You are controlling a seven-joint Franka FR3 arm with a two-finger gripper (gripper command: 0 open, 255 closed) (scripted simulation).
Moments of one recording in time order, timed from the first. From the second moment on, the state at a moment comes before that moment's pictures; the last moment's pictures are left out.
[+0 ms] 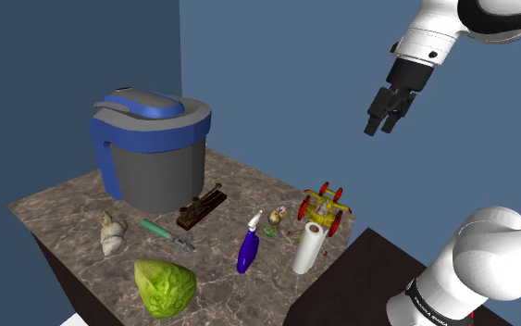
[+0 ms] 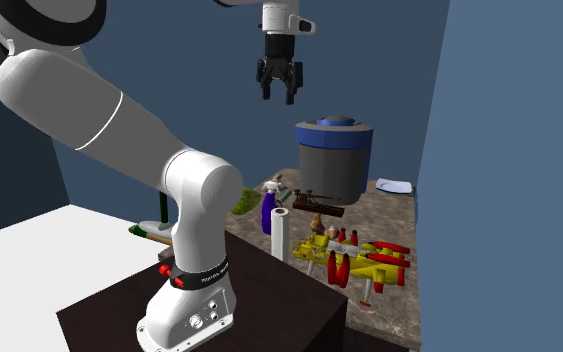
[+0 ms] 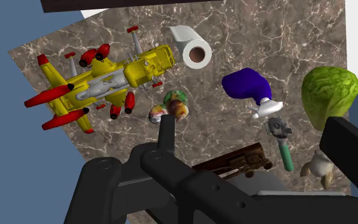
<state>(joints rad) -0.02 -0.83 0.02 -2.30 0.11 1.51 0.08</state>
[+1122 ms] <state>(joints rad) -0.01 -0.74 0.16 -2.74 0.13 2.05 0.15</state>
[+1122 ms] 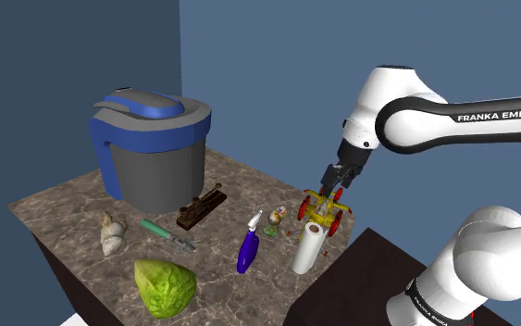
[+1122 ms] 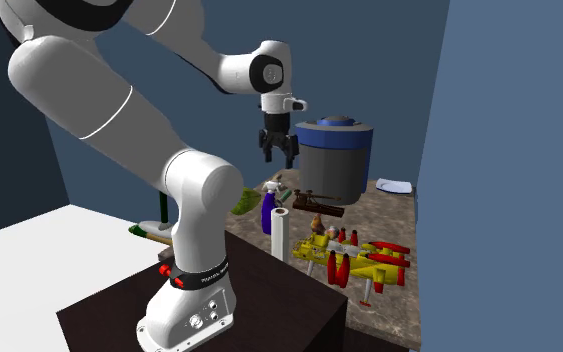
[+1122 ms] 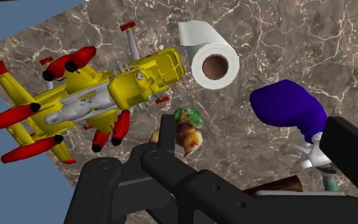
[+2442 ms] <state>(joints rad) -0.13 -0.17 0.34 -2.88 -0.04 2.75 0.34</state>
